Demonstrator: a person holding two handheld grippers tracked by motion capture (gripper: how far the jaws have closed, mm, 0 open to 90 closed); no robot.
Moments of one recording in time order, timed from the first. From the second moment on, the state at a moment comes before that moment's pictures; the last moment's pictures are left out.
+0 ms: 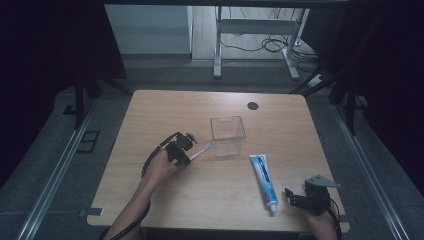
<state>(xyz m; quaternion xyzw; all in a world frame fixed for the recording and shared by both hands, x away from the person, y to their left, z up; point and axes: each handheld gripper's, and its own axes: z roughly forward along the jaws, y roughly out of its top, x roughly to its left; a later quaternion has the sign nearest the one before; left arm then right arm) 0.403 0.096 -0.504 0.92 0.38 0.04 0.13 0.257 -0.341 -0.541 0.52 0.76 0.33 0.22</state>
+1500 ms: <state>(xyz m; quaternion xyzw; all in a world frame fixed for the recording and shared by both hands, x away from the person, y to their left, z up) 0.389 0.120 -0.414 0.88 0.35 0.11 0.30 0.257 -0.341 -0.541 0.52 0.76 0.33 0.22</state>
